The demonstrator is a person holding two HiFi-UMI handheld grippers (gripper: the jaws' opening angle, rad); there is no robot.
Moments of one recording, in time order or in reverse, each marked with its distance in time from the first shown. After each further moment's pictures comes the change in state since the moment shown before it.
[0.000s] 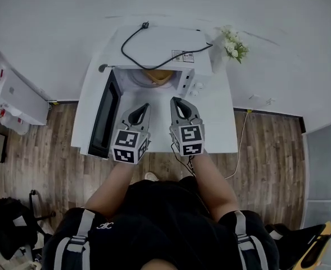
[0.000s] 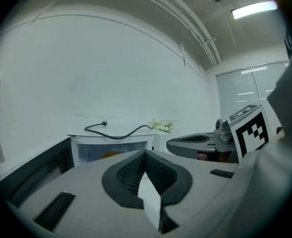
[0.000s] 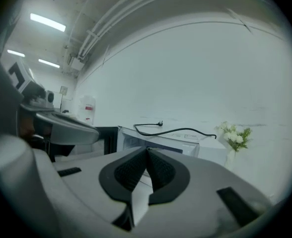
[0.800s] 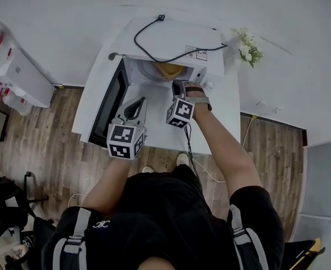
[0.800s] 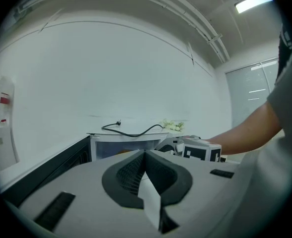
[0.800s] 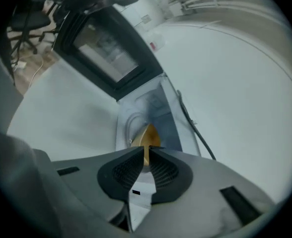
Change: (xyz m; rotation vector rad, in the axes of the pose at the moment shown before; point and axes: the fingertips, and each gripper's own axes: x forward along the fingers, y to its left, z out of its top) left arm -0.021 0.033 -0.010 -0.022 -0.008 0.126; right arm 0.109 -0.003 -0.072 -1.108 0.344 0.109
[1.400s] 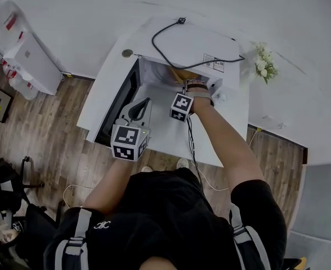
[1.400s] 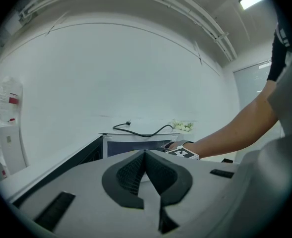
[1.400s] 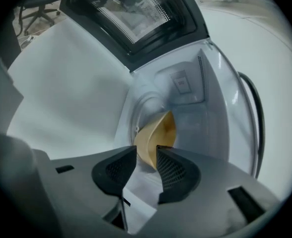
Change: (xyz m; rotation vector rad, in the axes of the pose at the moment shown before) left arm 0.003 0.036 0.000 -0.024 -0.003 0.081; right arm 0.087 0.027 -0.017 -0.266 0.210 0.153
